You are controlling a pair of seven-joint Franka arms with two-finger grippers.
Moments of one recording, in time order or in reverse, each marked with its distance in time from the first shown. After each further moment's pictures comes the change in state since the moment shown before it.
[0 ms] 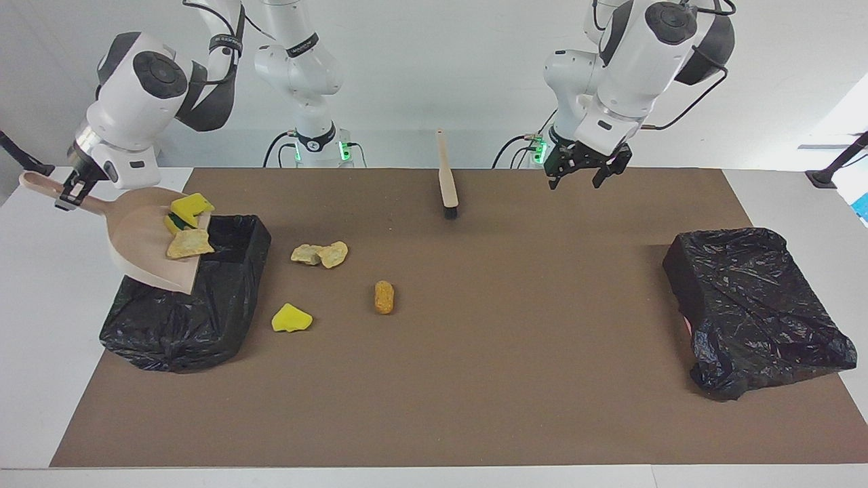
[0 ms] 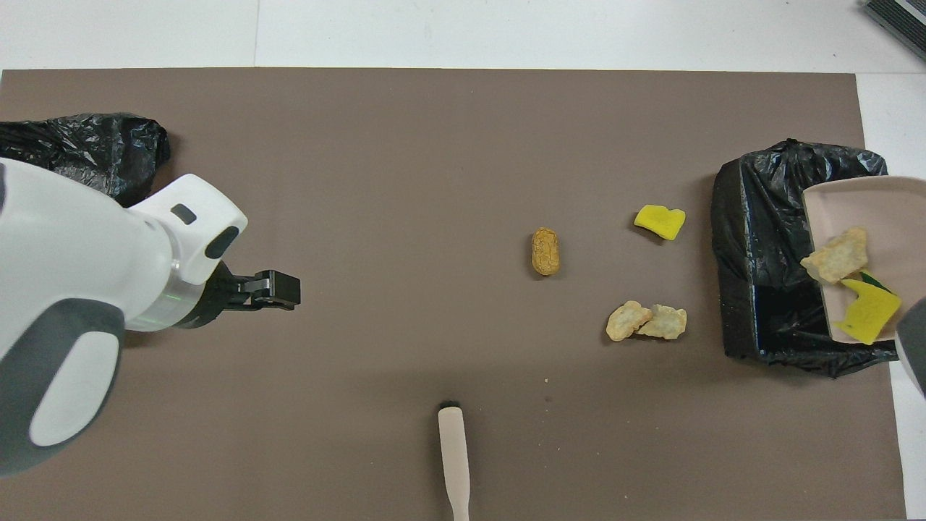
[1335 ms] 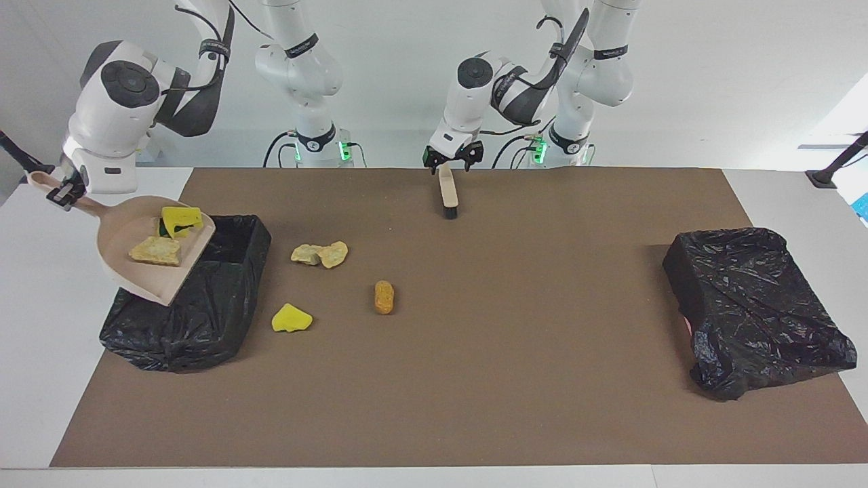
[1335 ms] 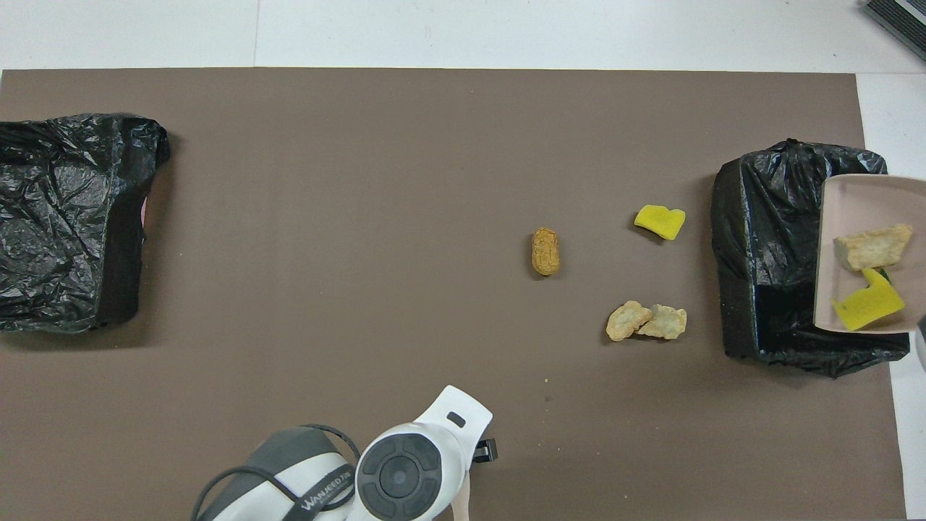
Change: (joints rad) left arm -0.482 0.002 -0.123 -0.517 -0.132 0.514 -0.544; right arm -0.060 0.002 -0.014 -0.043 0.075 -0.004 0.176
